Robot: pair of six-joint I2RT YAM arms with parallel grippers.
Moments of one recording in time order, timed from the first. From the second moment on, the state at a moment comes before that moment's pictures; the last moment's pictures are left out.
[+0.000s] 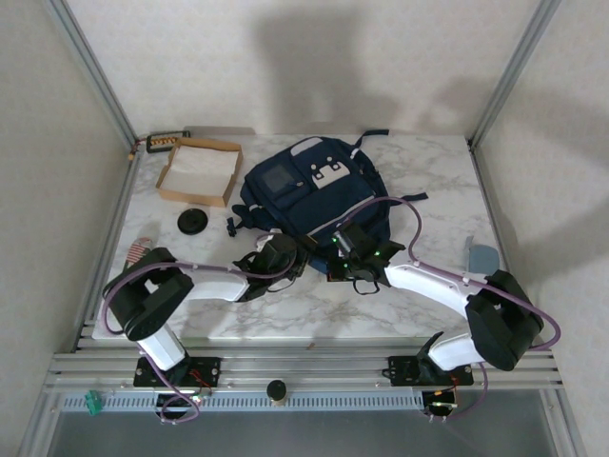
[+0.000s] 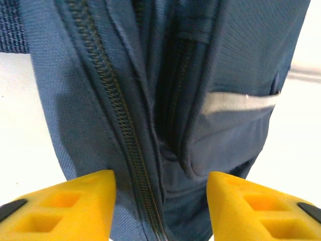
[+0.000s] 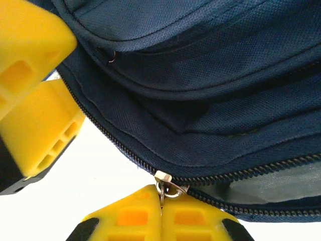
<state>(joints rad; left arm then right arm) -0.82 1.68 0.69 0.42 -0.12 -1.66 0.79 1.41 0.82 -0.45 -0.03 0.63</state>
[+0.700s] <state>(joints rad) -0.76 1.47 0.68 0.13 -0.23 -1.45 0.73 1.23 0.81 -0.56 0.00 0.61</state>
